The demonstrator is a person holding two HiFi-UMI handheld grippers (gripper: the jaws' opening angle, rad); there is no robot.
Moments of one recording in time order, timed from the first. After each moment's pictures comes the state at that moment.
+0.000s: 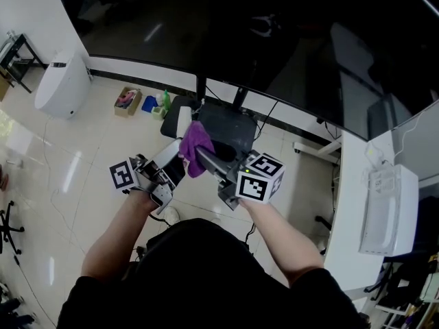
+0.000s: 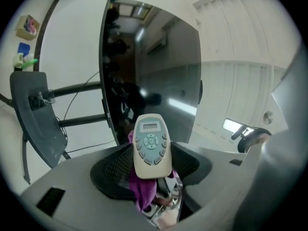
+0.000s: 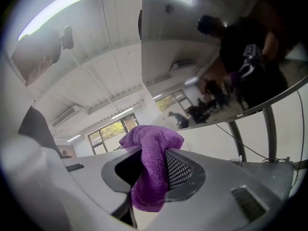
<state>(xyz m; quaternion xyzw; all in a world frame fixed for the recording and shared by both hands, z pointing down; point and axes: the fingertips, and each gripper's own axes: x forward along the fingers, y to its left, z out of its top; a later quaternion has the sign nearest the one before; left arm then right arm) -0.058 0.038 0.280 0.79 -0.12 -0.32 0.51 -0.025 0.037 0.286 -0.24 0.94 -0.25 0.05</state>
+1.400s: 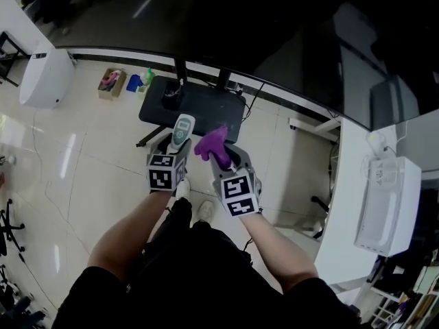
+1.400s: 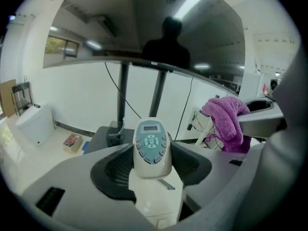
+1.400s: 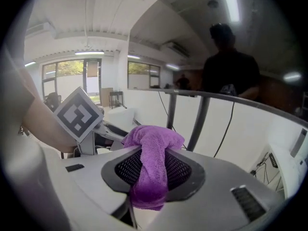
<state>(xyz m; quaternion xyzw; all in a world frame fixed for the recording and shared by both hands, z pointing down) 0.001 -0.032 0.518 0.81 -0.49 0.22 0.24 0.100 0.009 0.445 -0.46 0.84 -0.12 -0.25</state>
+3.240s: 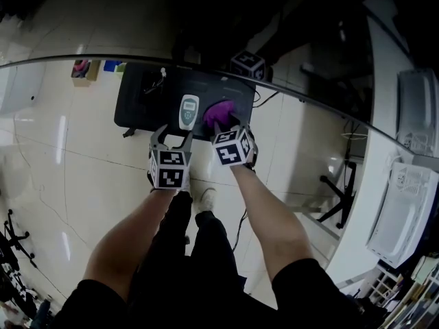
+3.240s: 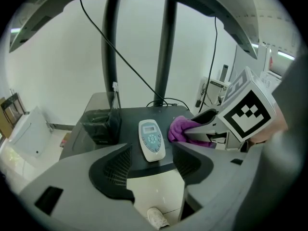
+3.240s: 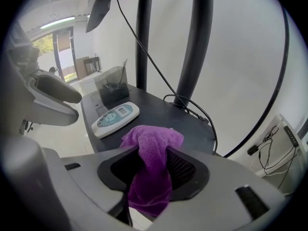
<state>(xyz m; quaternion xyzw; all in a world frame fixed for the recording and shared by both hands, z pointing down) 0.031 -0.132 0.684 0.80 -0.44 0.33 0.25 0.158 -0.161 0.743 -0.50 0.73 -0.22 -0.40</state>
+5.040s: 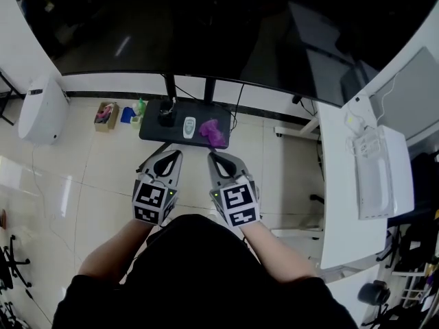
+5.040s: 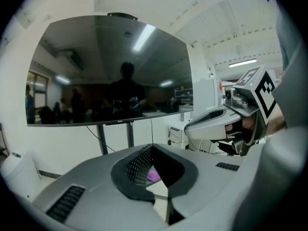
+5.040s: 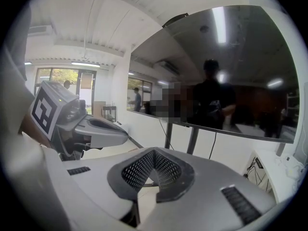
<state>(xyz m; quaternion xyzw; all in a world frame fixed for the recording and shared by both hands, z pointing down) 0.002 0.086 0.340 0.91 -0.37 0.16 0.05 0.073 0.096 0.333 -0.52 0.83 -0.07 -0.17</state>
